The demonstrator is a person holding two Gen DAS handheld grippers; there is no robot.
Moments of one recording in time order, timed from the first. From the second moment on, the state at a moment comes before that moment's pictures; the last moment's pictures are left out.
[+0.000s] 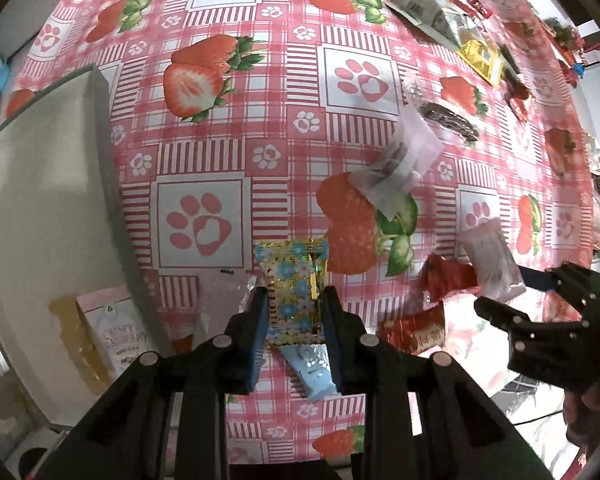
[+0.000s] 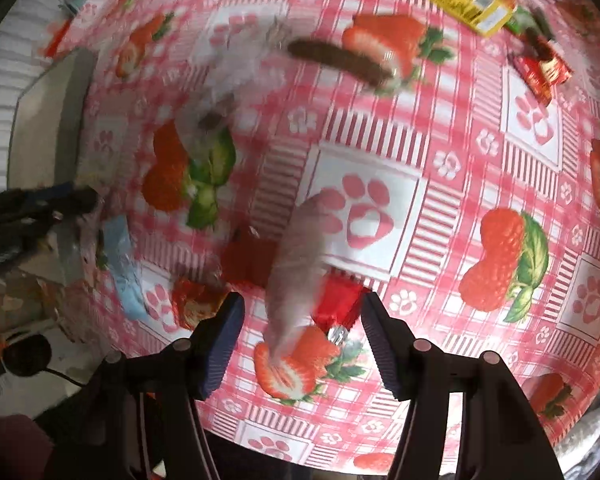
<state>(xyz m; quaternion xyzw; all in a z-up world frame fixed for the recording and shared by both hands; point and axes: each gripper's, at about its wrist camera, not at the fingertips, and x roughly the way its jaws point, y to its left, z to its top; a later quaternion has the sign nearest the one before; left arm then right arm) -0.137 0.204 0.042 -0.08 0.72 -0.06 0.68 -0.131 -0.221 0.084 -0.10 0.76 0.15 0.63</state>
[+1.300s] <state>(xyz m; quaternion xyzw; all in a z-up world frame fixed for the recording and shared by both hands) -0.181 0.272 0.086 -0.10 0.70 -0.03 0.71 -0.100 -0.027 0.123 0.02 0.75 0.13 0.65</state>
